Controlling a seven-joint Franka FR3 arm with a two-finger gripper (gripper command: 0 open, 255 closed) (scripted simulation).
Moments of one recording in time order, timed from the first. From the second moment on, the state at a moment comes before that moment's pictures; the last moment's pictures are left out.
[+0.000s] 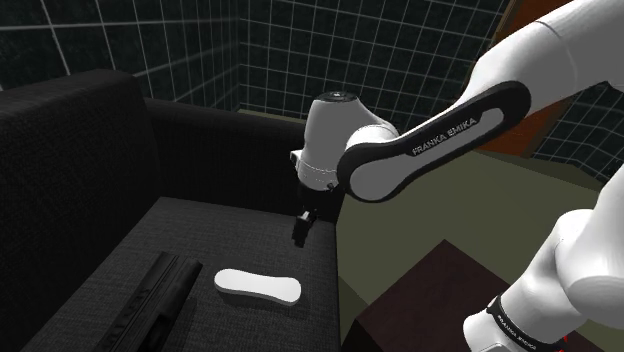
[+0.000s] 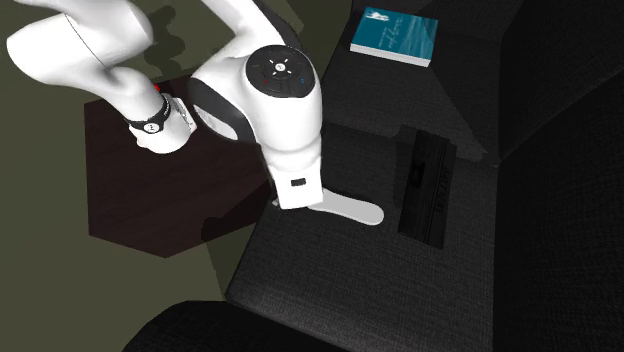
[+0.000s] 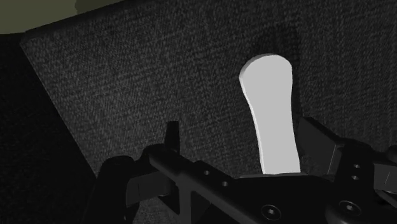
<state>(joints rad) 0.22 0.07 0.38 -2.29 -0.05 2.38 0.06</state>
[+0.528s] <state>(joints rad) 0.32 0.35 0.38 -2.14 -0.23 2.50 0.13</state>
